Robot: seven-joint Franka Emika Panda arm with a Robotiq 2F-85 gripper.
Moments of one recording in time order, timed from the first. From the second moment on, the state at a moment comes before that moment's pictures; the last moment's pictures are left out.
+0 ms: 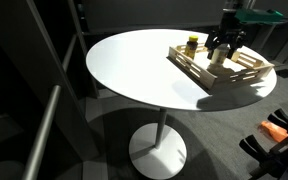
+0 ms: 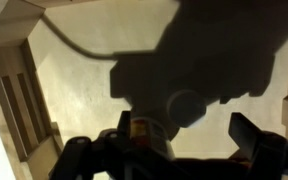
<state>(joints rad) 0.00 0.32 -0.02 -2.16 0.12 2.37 0.28</state>
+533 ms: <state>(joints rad) 0.01 0.36 -0.02 -2.13 0.12 2.37 0.28</state>
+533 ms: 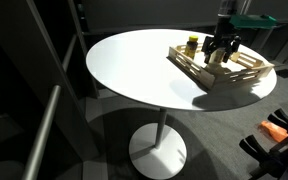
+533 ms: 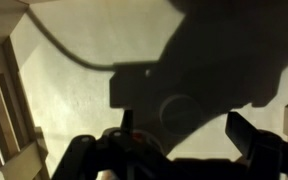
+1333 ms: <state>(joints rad) 0.02 0.40 -0.02 -2.12 0.12 2.37 0.28</state>
